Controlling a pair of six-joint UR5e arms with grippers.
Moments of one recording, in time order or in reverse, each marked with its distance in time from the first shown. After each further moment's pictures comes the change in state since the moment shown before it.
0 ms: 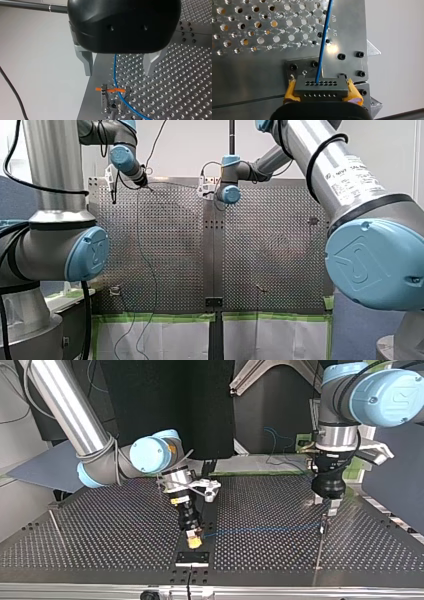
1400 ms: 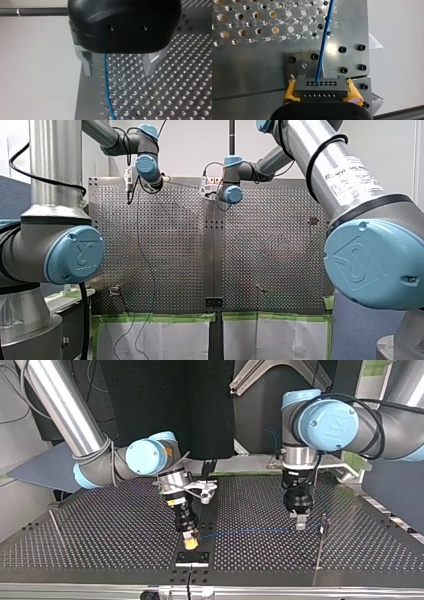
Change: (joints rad) left arm -0.188 -0.175 0.125 0.102 -0.226 0.174; right arm -0.017 0.000 0.000 0.001 -0.013 0.000
